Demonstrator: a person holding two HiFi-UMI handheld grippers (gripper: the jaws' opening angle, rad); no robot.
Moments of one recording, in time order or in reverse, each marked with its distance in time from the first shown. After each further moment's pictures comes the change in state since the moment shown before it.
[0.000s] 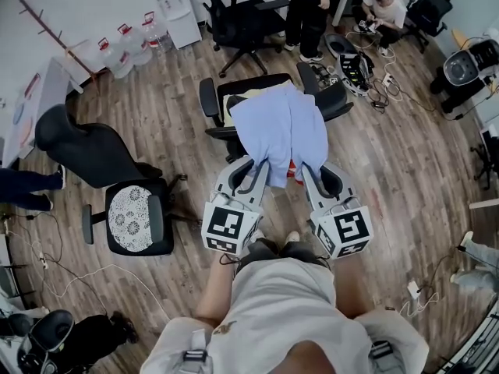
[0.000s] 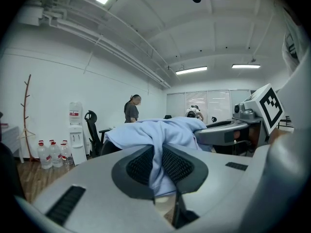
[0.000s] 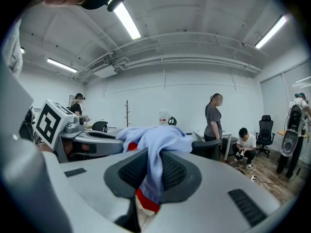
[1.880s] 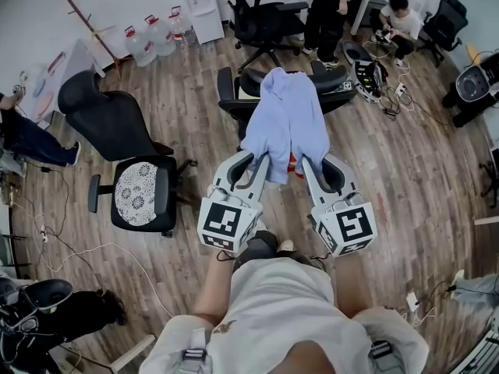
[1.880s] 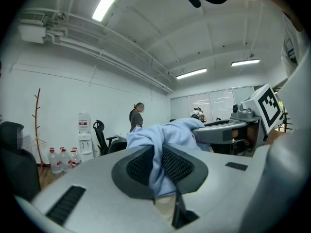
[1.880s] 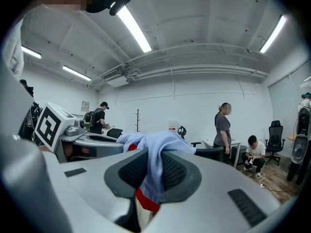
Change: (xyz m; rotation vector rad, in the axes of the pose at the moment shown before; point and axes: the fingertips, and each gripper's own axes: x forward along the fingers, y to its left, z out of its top) left arm -0.085 -0.062 0.009 0.050 -0.074 0.096; right arm -0.082 0.050 0.012 -0.043 -0.115 0.108
